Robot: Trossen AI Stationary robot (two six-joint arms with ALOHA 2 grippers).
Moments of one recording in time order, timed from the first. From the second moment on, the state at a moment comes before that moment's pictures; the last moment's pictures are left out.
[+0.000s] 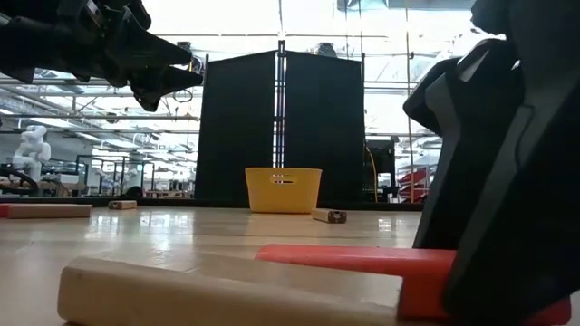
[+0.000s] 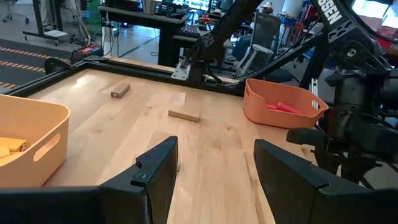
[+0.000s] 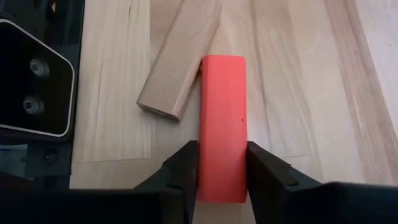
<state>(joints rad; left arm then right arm) -0.21 0.94 0.20 0.64 -0.19 -0.19 0.73 2.23 1.51 -0.46 0.36 0.77</state>
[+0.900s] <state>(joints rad) -0.21 0.94 0.20 0.64 -0.19 -0.20 0.62 2.24 2.05 -1.44 0.34 0.90</state>
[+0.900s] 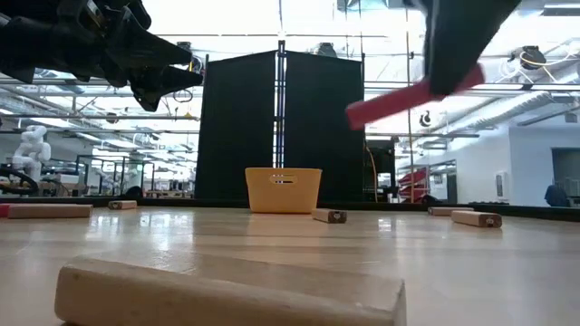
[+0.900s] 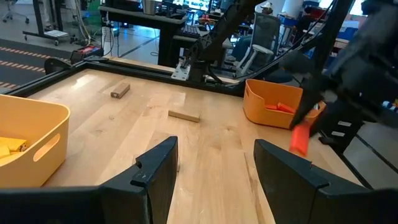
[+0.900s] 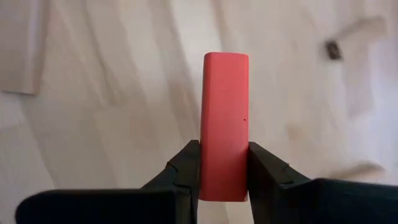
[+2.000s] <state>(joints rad) -0.21 0.94 0.20 0.65 -0.11 -0.25 0.85 1.94 1.78 -1.57 0.08 1.84</state>
